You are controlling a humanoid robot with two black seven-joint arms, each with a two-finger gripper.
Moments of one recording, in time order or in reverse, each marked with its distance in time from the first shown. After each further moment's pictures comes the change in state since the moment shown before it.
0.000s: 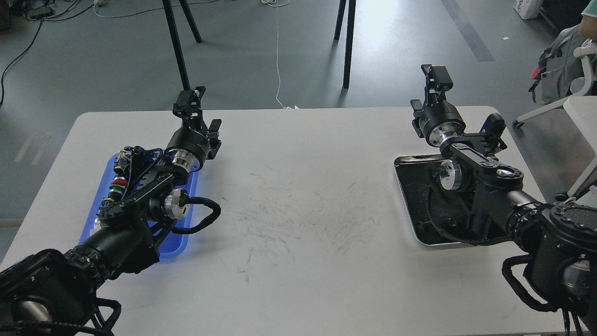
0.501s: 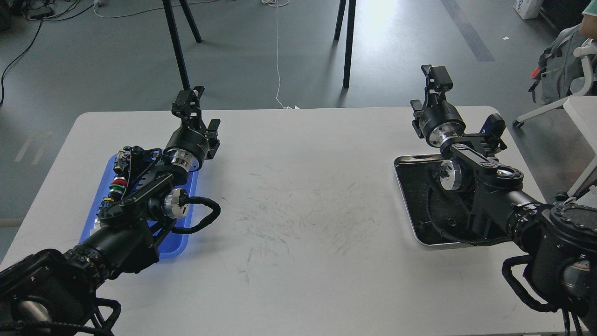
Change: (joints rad) left arm 0.001 0.000 0.001 0.001 -0.002 0.008 0.000; right arm 0.000 0.000 -0.001 0.001 0.000 0.000 0.000
